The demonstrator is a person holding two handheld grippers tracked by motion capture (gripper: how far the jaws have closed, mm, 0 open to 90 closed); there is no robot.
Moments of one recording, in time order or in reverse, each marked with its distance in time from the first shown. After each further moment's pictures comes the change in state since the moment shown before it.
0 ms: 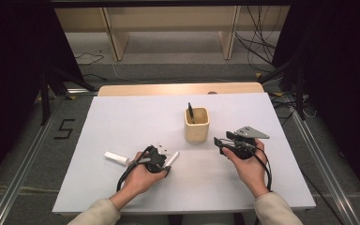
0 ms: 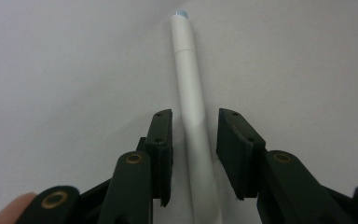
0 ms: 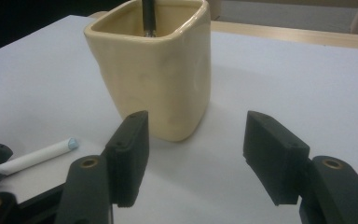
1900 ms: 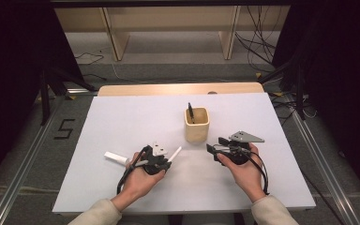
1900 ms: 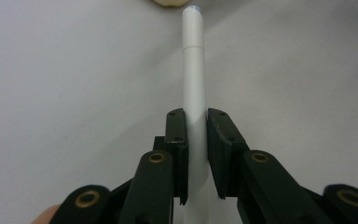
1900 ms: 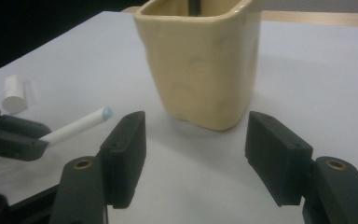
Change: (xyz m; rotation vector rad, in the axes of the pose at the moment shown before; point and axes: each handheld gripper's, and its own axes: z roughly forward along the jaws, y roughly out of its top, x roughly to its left) left arm -0.004 -0.003 -0.017 -0.174 -0.005 -0.049; right arm 0.018 -0.009 0.002 0.018 0.118 0.030
